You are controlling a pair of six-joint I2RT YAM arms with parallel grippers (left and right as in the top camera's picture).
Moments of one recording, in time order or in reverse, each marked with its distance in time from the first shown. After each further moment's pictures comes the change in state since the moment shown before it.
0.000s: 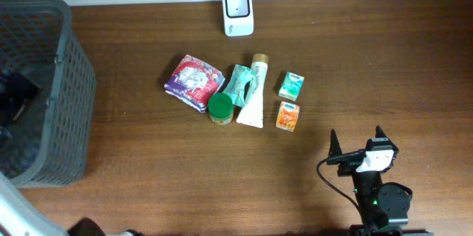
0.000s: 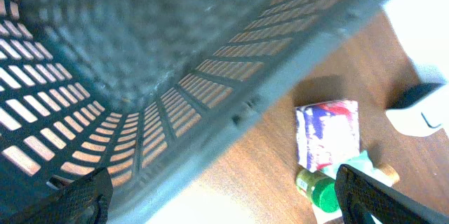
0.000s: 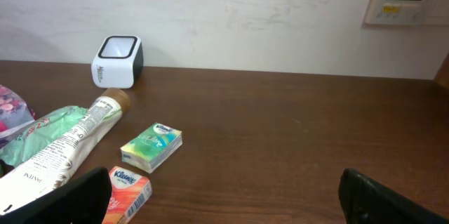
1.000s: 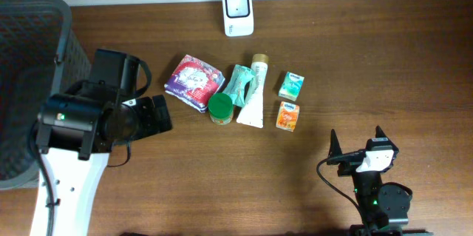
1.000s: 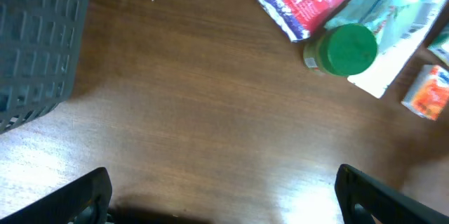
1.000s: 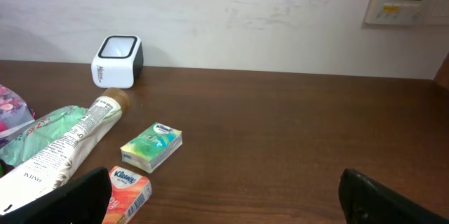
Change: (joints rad) left arm -0.847 -0.252 -0.505 0.164 -0.296 -0.122; right arm 0.000 0.000 0.000 0.000 0.000 0.000
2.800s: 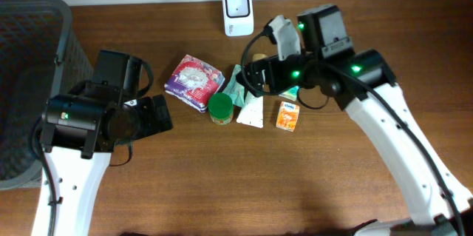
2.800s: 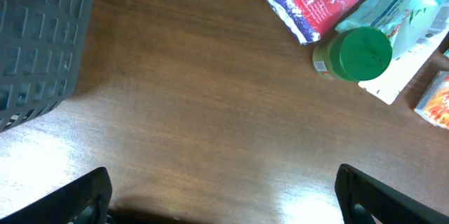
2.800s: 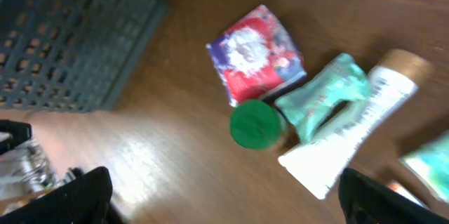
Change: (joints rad) left arm -0.002 -0.001 -0.031 0.022 -0.020 -0.016; right arm 0.414 1.568 1.600 -0.812 -0.451 0.192
